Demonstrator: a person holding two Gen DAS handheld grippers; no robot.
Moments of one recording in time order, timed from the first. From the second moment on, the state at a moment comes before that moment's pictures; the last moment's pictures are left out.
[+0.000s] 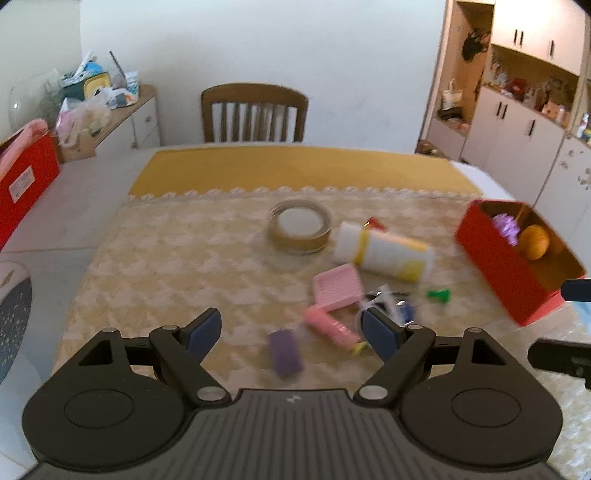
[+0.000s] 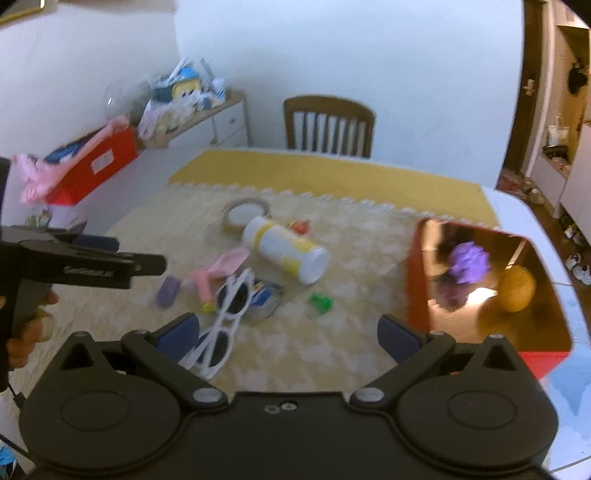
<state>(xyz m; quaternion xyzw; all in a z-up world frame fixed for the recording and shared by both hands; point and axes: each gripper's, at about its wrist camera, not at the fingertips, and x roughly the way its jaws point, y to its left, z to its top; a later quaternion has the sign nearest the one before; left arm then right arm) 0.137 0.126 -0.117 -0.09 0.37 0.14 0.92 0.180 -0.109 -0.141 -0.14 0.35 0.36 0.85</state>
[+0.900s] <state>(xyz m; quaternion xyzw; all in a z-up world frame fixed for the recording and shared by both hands) 0.154 0.135 -0.178 -0.07 0.39 0.17 0.90 0.167 -0.026 -0.212 -0.21 0.40 0.39 0.80</state>
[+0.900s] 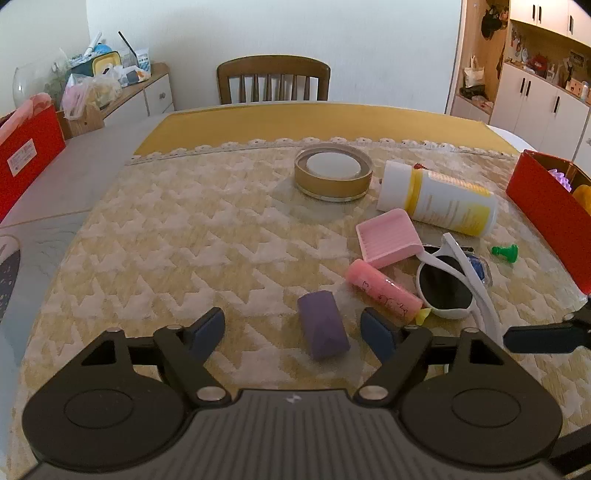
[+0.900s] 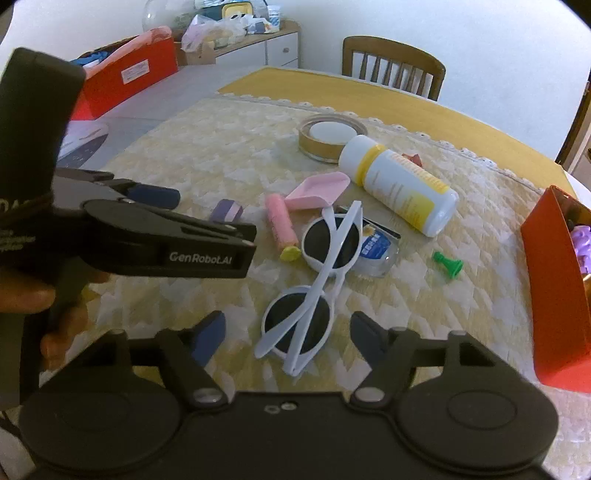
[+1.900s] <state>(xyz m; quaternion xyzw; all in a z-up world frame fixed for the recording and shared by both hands) 0.146 0.111 -0.158 -0.06 0.39 0.14 0.91 0.163 -0.050 -0.193 -0.19 0.36 0.41 0.82</state>
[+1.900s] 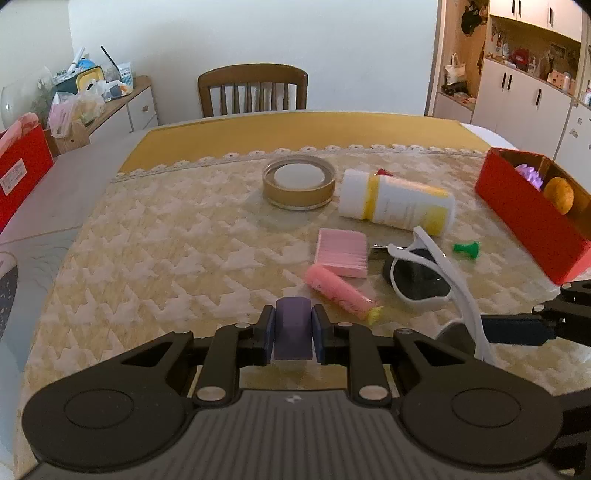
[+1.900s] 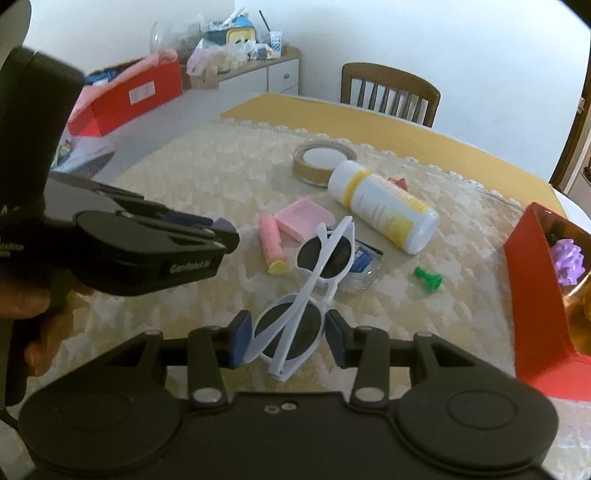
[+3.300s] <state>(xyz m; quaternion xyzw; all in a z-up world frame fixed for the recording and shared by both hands) 0.262 -0.108 -0.066 0.01 0.35 -0.01 0.94 0.284 -0.264 -0.120 -0.14 0.32 0.31 0.88</state>
